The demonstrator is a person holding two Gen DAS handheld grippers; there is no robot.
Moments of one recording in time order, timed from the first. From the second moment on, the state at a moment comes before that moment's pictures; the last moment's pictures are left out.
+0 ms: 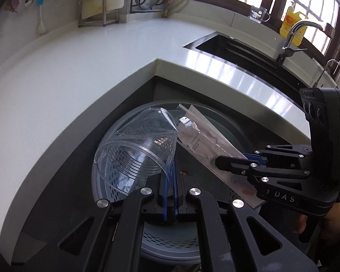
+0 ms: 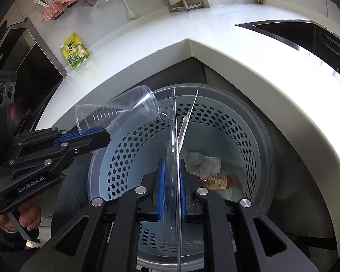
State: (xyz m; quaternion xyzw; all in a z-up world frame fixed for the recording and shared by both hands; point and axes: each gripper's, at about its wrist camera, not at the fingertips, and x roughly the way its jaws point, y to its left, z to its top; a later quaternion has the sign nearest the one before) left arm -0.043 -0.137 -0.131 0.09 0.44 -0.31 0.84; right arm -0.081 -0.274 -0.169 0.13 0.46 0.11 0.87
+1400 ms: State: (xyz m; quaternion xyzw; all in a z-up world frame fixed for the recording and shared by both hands) left arm -0.051 -0.133 -0.144 0.12 0.45 -0.25 0.85; right arm -0.071 -0.291 -0.168 0.14 0.43 0.07 0.89
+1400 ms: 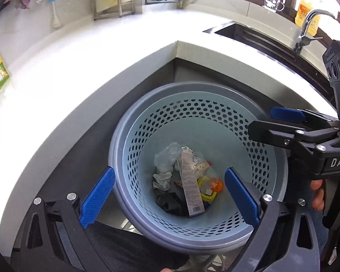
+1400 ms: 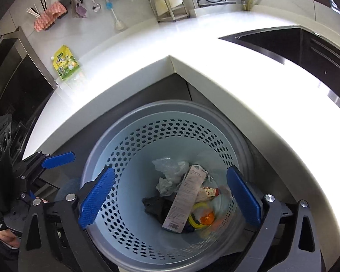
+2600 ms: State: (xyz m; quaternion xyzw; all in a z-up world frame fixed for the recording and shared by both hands) left arm -0.067 -0.101 -0.125 0.13 0.44 -0.21 0.86; right arm -0.109 -0.264 -0.138 0.11 0.41 0.08 0.90
